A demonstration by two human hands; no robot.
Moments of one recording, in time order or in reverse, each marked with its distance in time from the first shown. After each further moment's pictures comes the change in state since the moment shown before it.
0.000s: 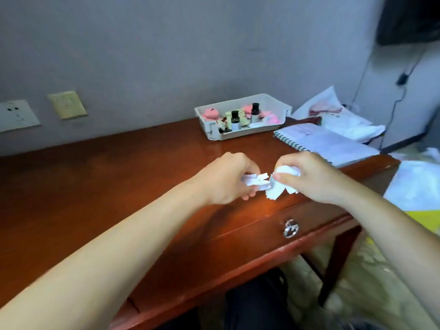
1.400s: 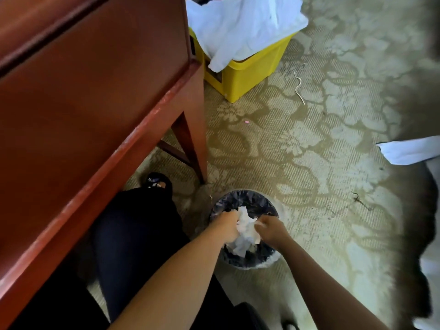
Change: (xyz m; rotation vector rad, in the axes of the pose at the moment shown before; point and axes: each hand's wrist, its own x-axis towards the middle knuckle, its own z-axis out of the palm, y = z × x) left_hand 0.102 0.100 0.511 -0.049 -1.090 -0.125; right_hand -0.353 0.306 0.181 0.398 -0.111 1.493
